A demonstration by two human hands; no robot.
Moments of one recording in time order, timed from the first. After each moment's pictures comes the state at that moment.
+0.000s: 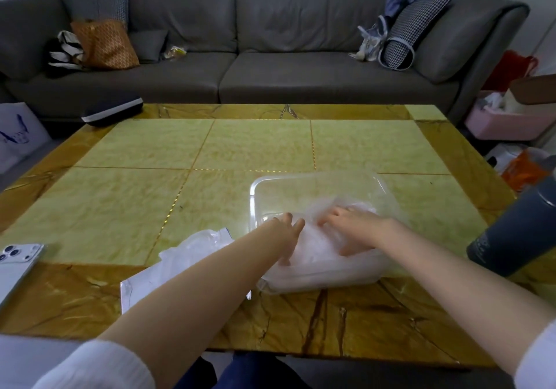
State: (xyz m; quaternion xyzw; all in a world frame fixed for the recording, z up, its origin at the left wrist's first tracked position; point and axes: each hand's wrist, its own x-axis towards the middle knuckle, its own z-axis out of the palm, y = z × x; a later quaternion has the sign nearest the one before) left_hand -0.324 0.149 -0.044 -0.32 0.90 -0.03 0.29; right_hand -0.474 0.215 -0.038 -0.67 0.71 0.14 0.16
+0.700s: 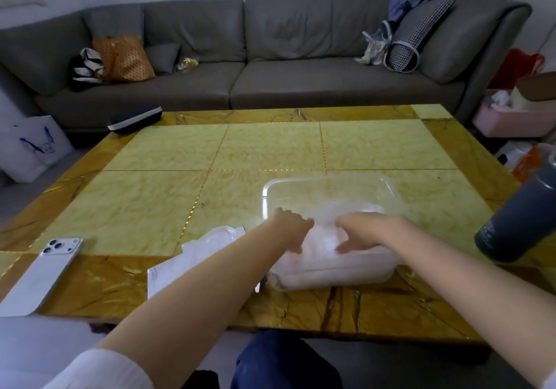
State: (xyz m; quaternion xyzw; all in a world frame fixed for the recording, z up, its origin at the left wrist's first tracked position) left_hand -0.297 0.165 -0.013 -0.26 0.93 -0.07 0.25; right_hand -0.429 0.240 -0.005 -0.62 0.74 0.19 0.20
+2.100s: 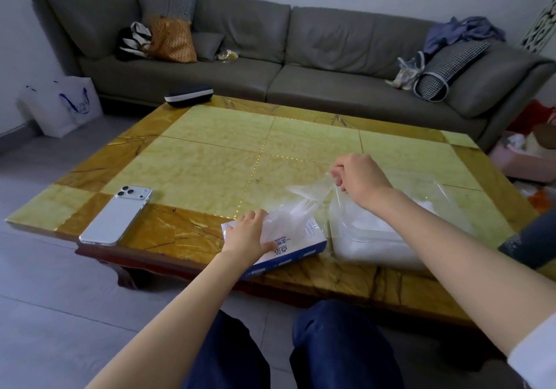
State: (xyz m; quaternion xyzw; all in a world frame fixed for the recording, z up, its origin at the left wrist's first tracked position) left_hand -0.080 0.168 -0.063 -0.51 0.84 0.18 -0.07; right_hand -0.287 0.207 0.055 -0.60 0.77 -0.20 0.05
